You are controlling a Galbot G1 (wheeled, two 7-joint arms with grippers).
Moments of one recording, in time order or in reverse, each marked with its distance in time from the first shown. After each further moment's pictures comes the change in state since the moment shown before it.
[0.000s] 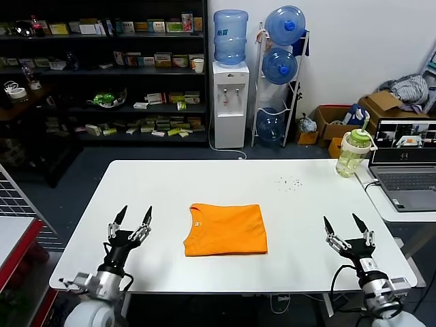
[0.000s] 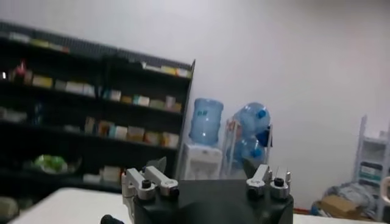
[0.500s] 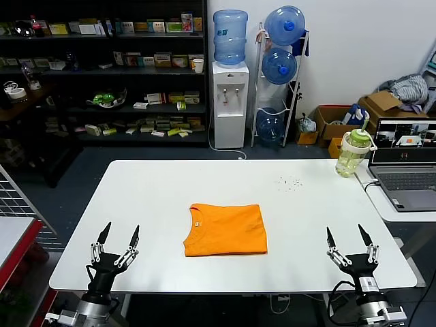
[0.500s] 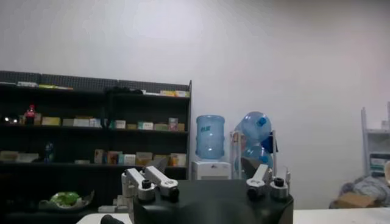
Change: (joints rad) left arm 0.128 -0.101 -0.124 0.006 0.115 -0.193 0.128; right arm -0.039 0.188 0.062 -0.024 -0.181 0.187 -0.058
